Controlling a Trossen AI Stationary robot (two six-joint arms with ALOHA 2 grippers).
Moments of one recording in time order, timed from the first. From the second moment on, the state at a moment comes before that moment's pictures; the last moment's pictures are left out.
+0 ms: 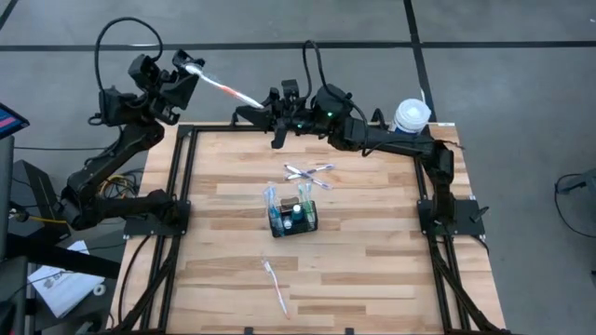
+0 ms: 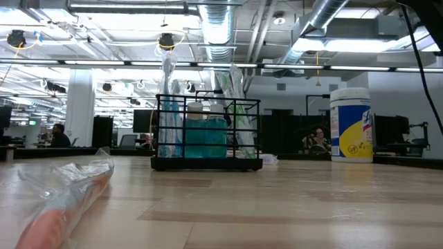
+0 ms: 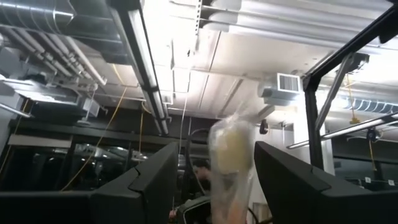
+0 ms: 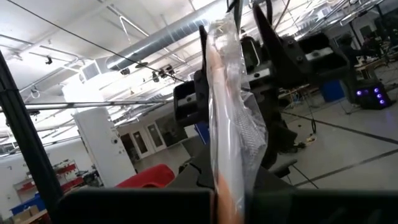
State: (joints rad) left arm 0.88 1.02 1.06 0.89 0.63 -0.77; right arm -0.20 1.97 2.00 0.34 -0.22 0.53
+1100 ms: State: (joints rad) left arm 0.84 1.06 1.07 0.89 0.65 -0.77; right arm -0.18 1.97 2.00 0.34 -0.29 0.54
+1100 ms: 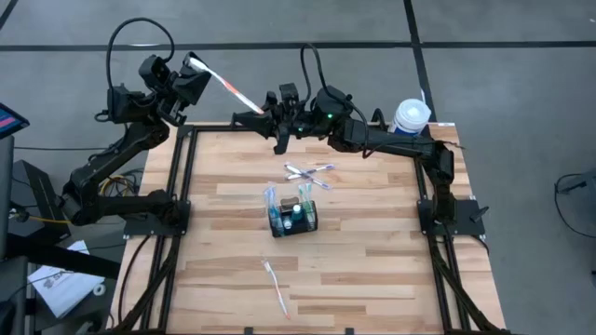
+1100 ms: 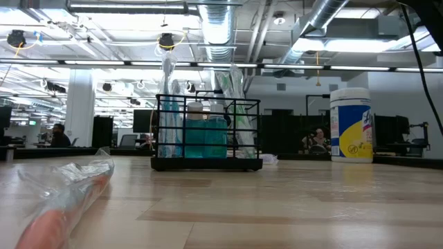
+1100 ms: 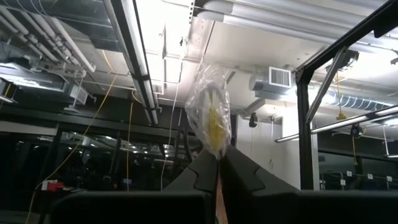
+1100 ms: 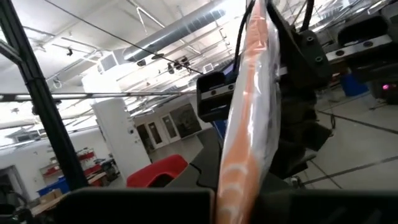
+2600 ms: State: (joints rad) left arm 0.90 0.97 1.00 0.03 1.04 -0.37; right arm -0.35 1.74 2.00 -0.75 -0.54 0.19
